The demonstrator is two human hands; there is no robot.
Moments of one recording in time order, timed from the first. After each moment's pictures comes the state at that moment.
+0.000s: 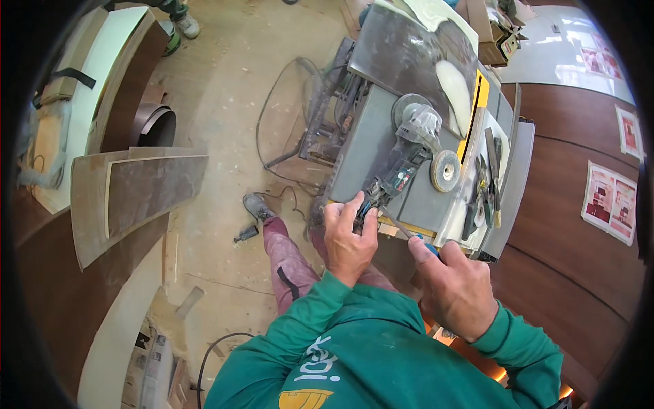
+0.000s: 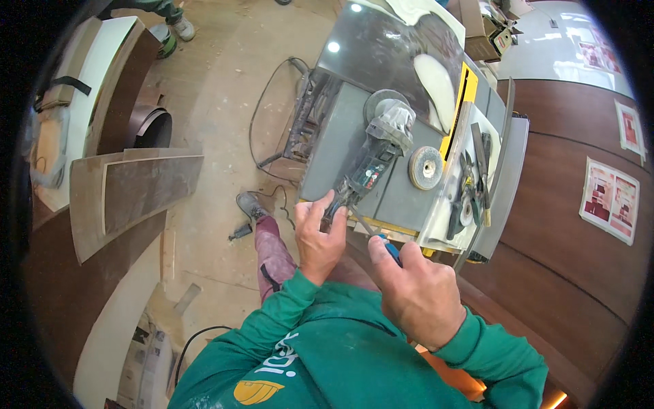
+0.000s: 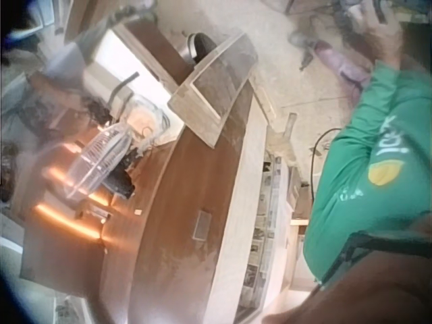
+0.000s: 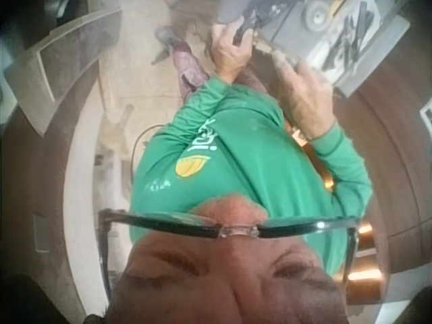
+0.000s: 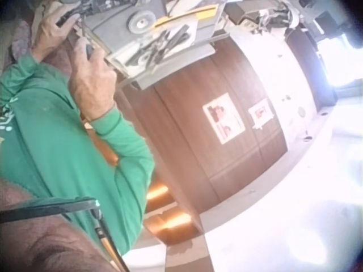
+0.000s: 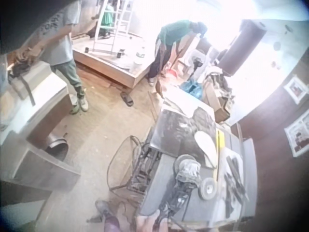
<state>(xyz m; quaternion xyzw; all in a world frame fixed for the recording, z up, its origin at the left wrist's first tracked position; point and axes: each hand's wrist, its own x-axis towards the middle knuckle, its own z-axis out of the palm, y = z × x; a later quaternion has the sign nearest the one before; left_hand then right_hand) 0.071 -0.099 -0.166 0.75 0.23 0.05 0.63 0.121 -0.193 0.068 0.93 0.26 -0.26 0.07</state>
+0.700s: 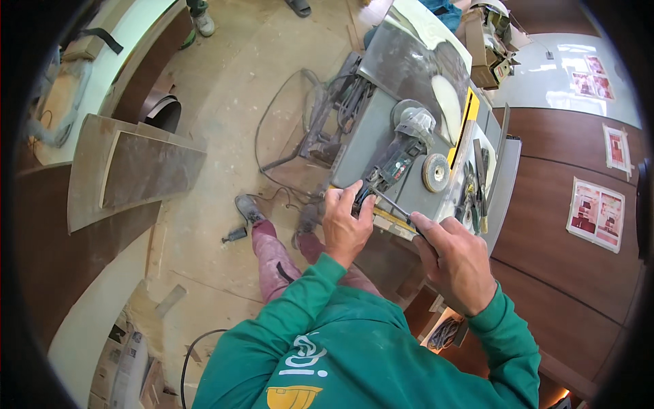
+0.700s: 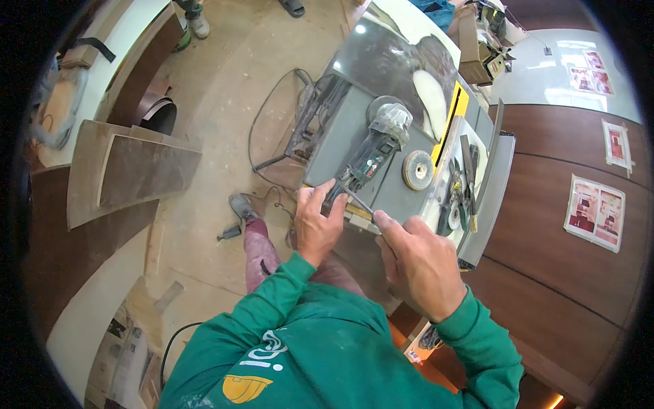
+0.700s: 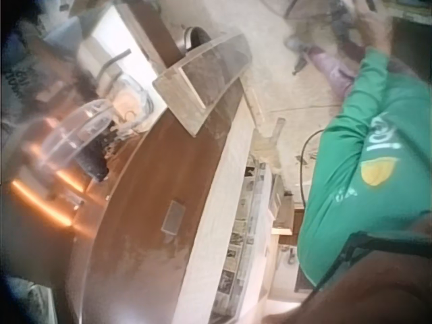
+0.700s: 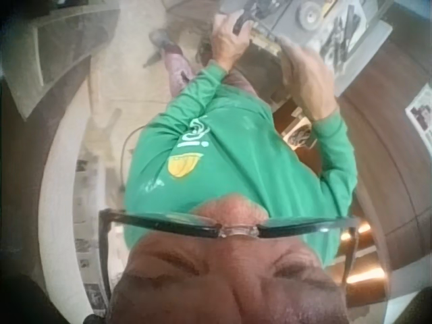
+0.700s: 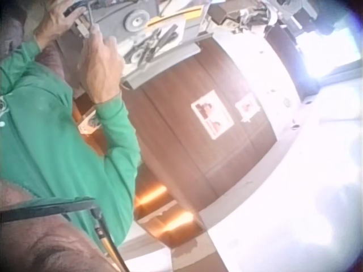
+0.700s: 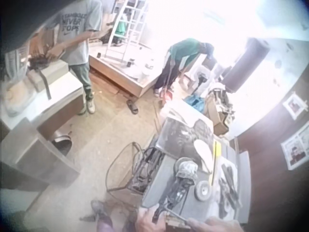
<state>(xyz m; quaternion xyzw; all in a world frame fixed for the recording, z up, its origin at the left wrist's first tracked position) 0.065 -0.100 -0.173 0.74 0.21 0.10 0.63 0.112 -0.194 0.070 0.95 0.25 -0.18 0.01</state>
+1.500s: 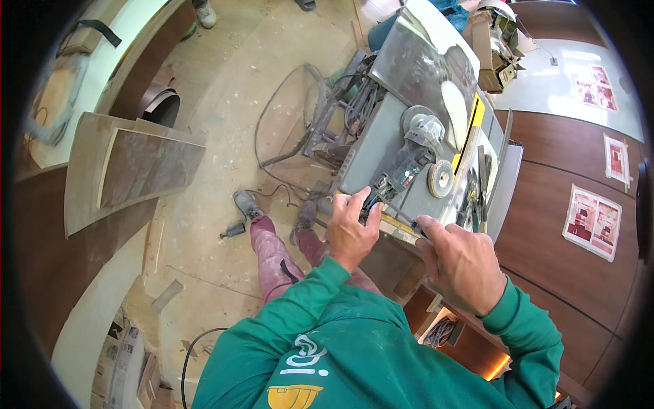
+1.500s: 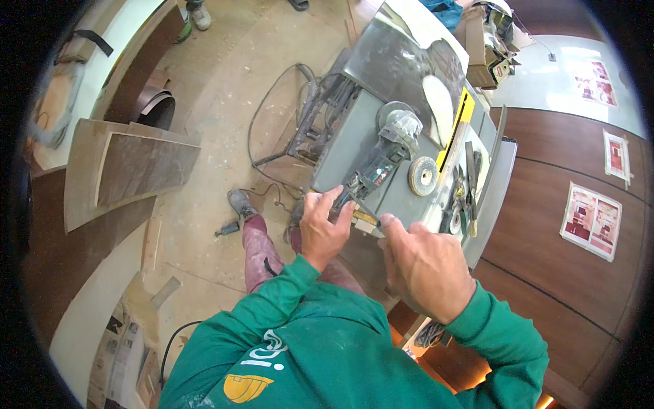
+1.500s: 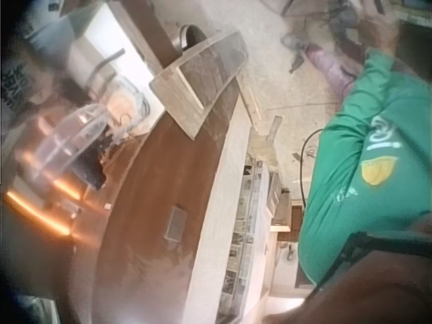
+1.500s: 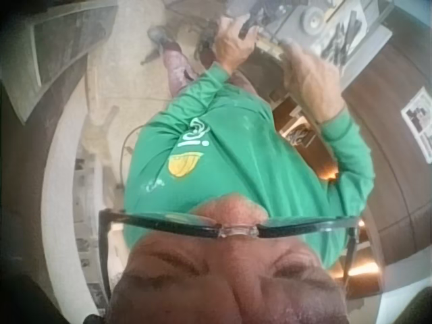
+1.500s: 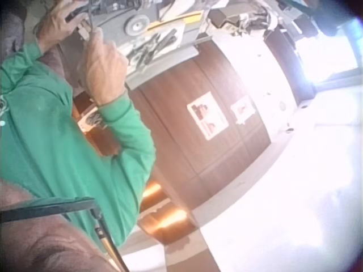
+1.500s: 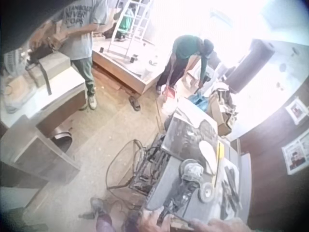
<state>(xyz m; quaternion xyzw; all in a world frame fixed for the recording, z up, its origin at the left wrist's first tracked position) 0.066 -0.093 -0.176 0.74 0.21 0.08 0.63 0.144 -0.164 0.078 0.91 0.27 -0.30 0.11</state>
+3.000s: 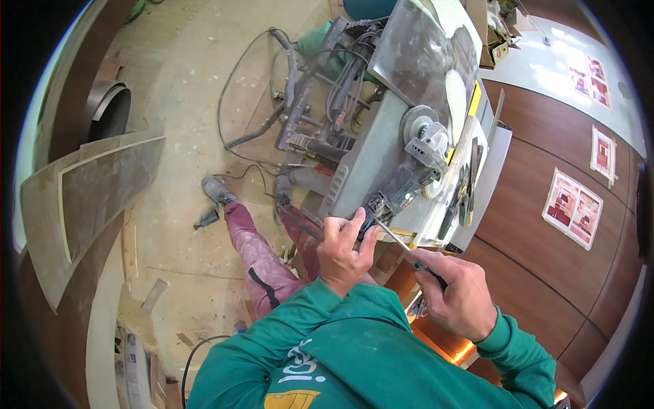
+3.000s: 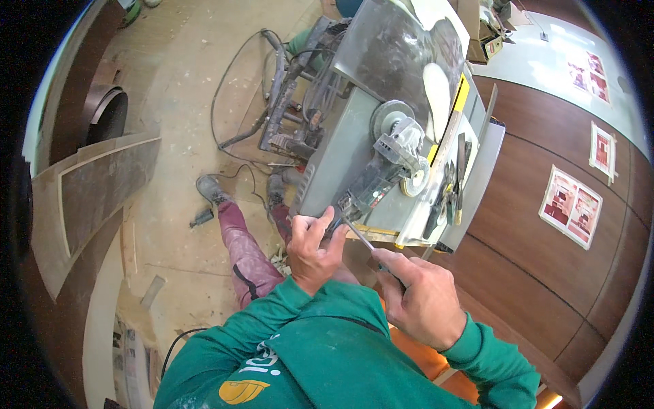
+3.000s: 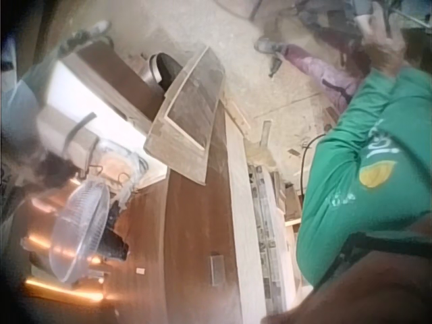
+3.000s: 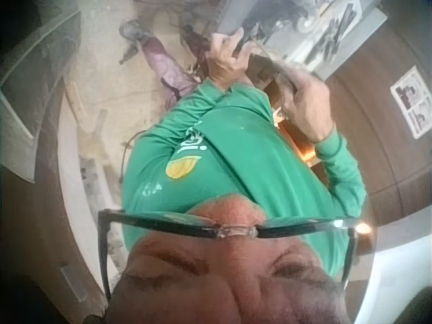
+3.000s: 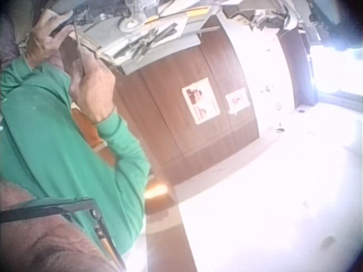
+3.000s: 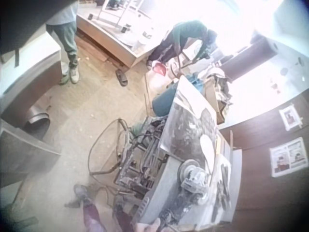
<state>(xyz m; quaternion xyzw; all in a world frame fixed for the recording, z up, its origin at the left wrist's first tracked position) 0.072 -0.077 -0.174 0.70 0.21 0.00 0.68 0.174 -0.137 0.060 0.92 0.02 -0.40 -0.05</state>
